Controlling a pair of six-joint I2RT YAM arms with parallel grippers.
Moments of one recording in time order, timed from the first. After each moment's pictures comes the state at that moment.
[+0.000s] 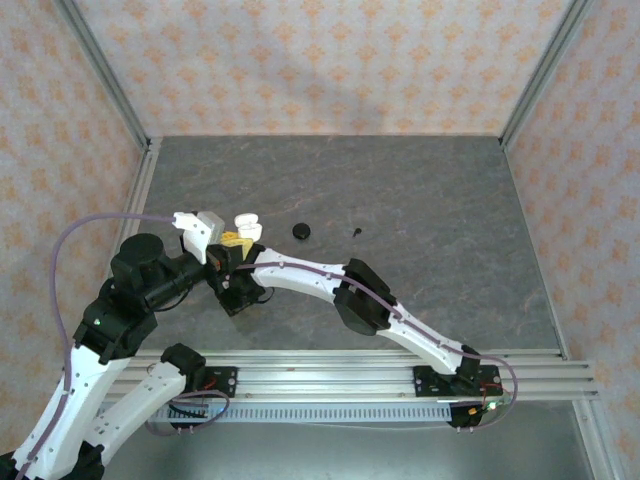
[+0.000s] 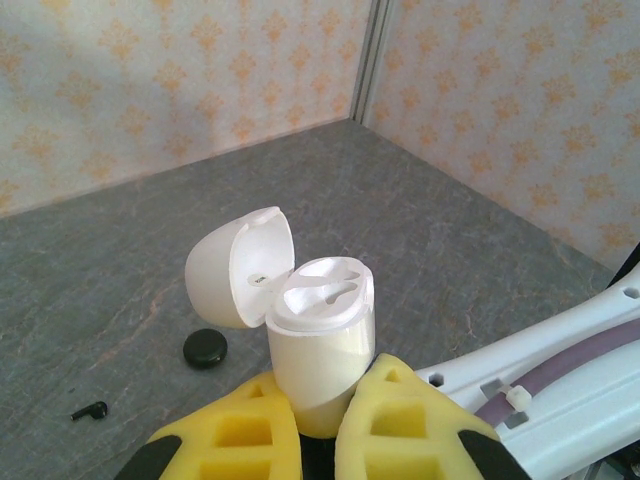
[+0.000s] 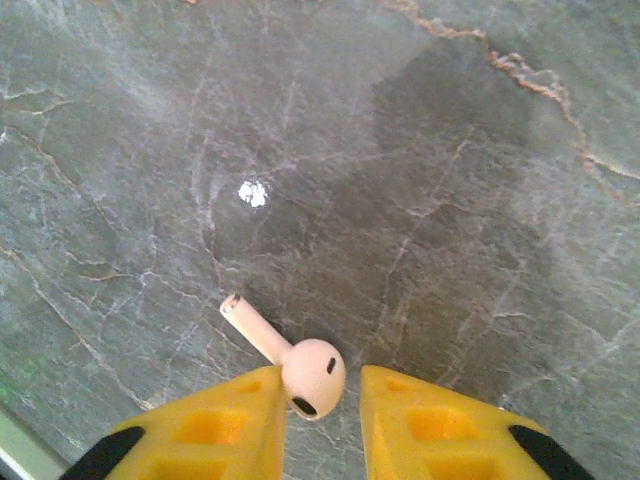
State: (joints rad) left arm -0.42 0.60 0.97 -0.65 0.29 -0.07; right arm 1.19 2.55 2.32 -1.06 -0.18 0.48
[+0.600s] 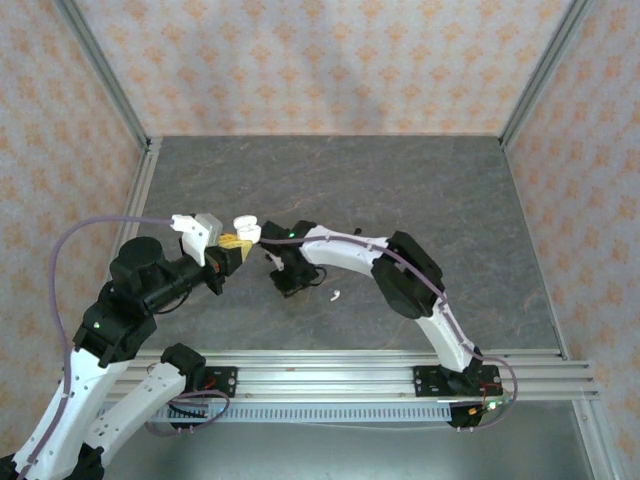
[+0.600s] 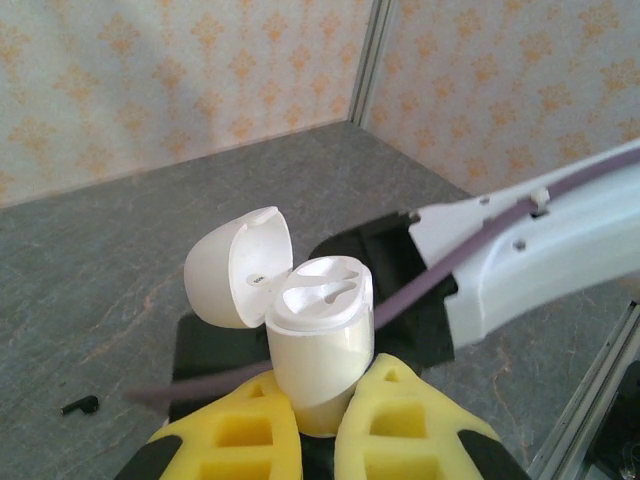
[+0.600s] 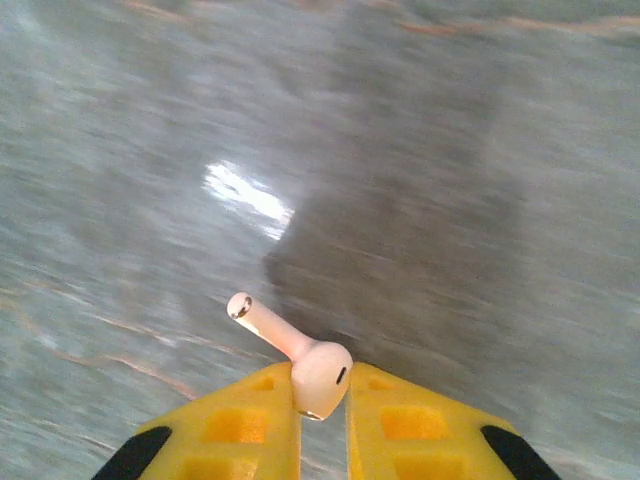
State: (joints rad) left arm -0.42 0.58 0.95 -0.65 0.29 -0.10; right arm 0.98 2.18 1.69 -0.95 -0.18 0.35
